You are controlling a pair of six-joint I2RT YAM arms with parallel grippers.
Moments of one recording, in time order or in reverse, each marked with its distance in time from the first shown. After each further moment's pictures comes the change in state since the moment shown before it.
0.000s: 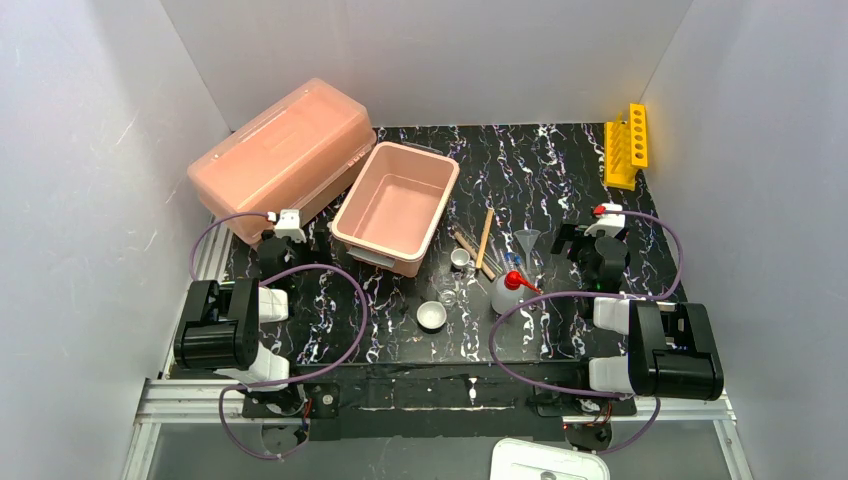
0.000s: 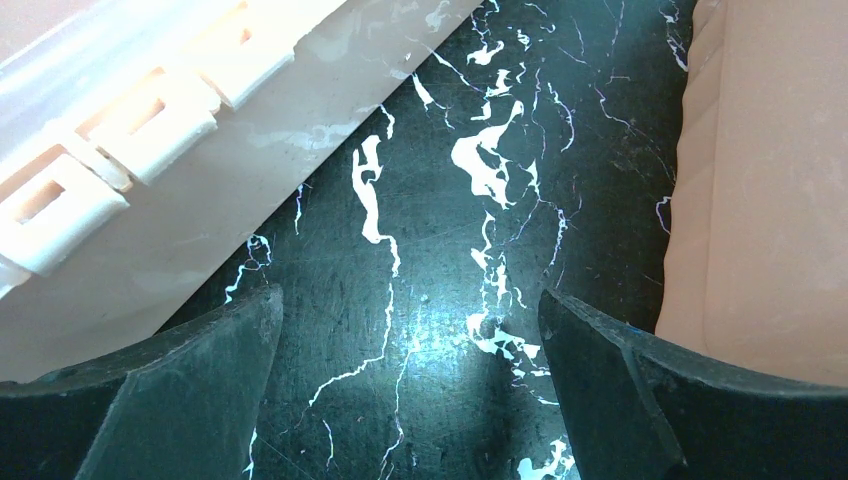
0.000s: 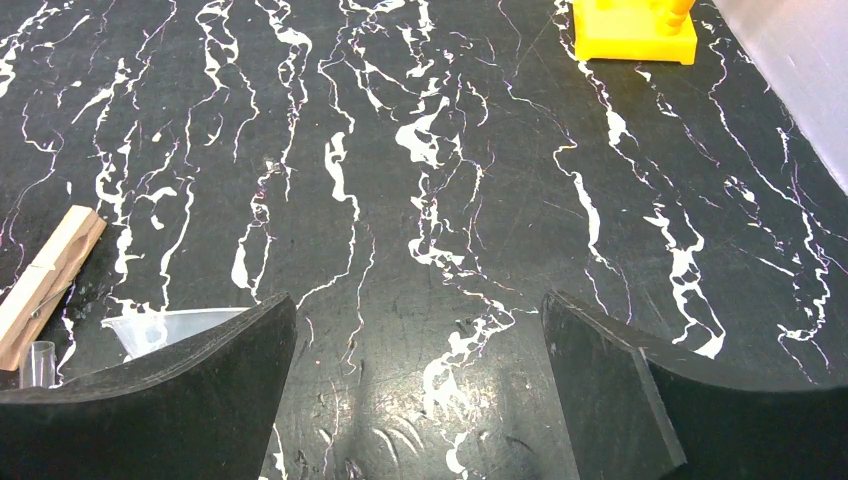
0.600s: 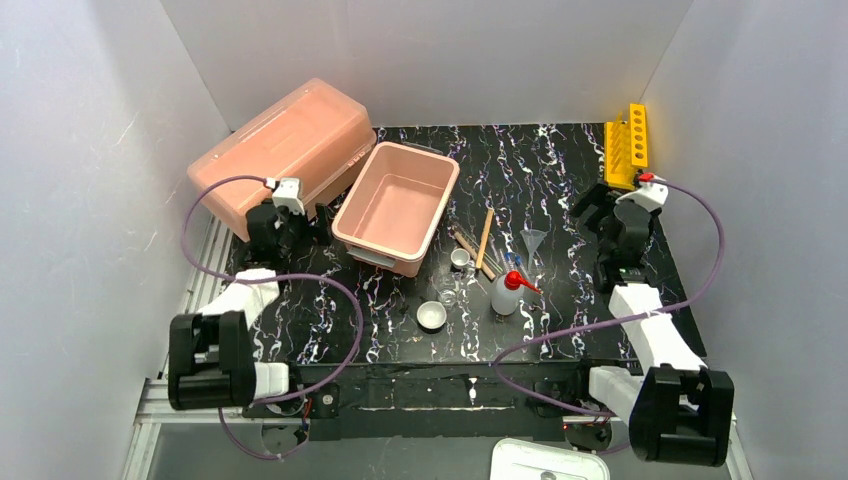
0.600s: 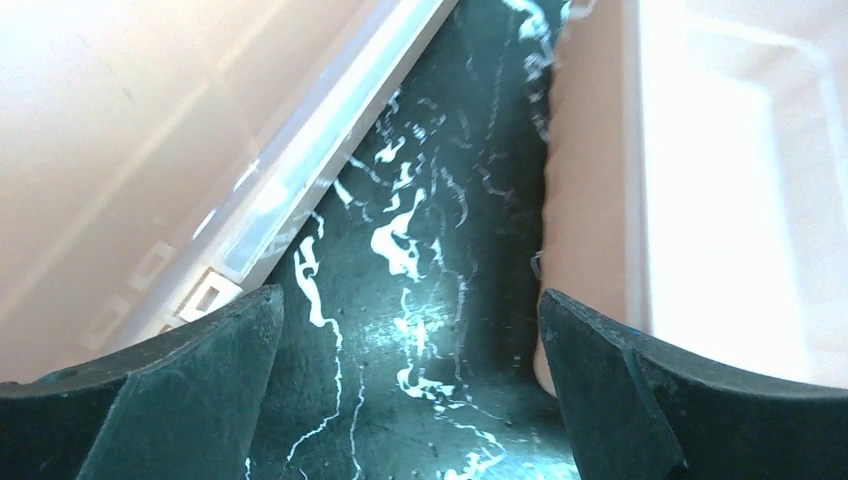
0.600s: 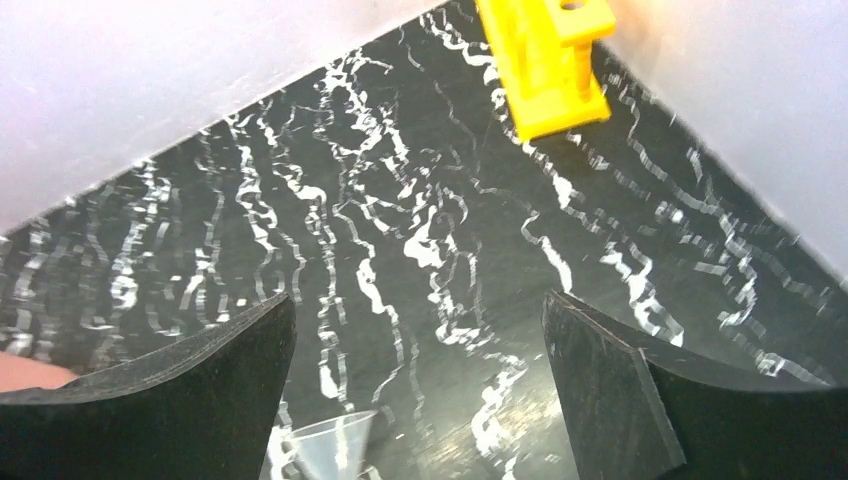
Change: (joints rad) left arm 0.000 -0.164 0.253 -0.472 0.155 0.029; right arm 0.001 -0.276 0.302 -0.560 0.179 0.252
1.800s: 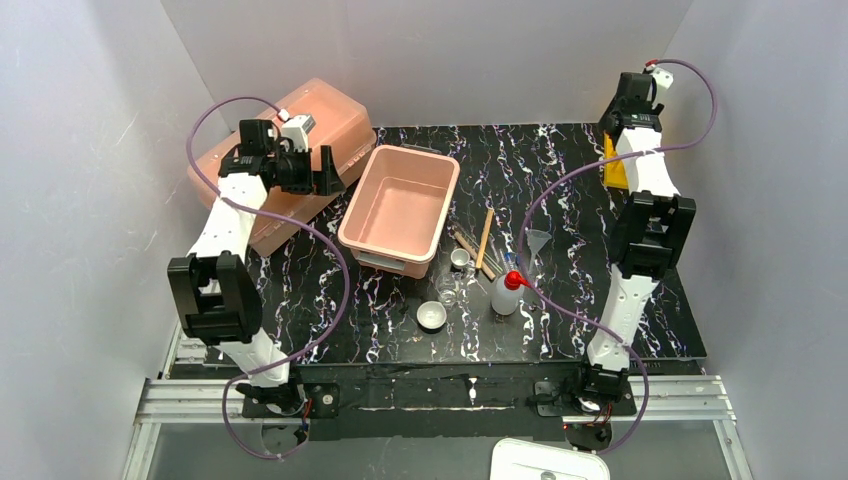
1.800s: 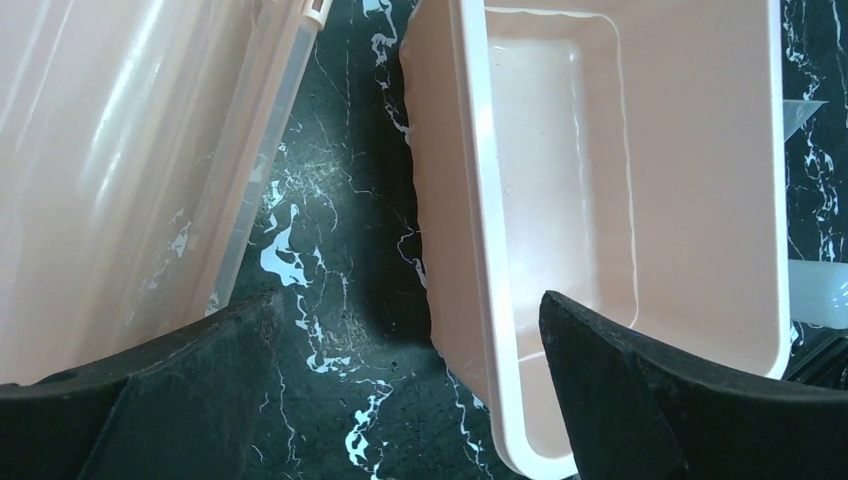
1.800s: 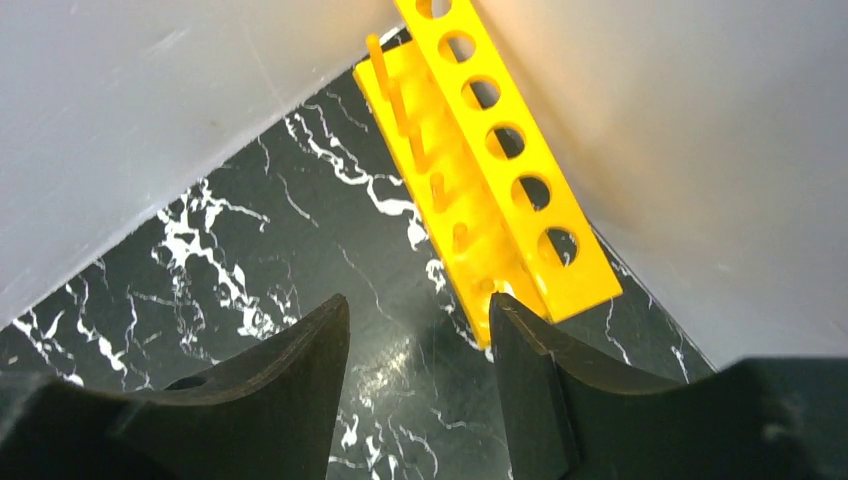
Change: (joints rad) left arm -0.002 0.316 0.913 -1.021 0.290 0.068; right arm -0.097 1.102 1.464 -0.738 0.146 0.015
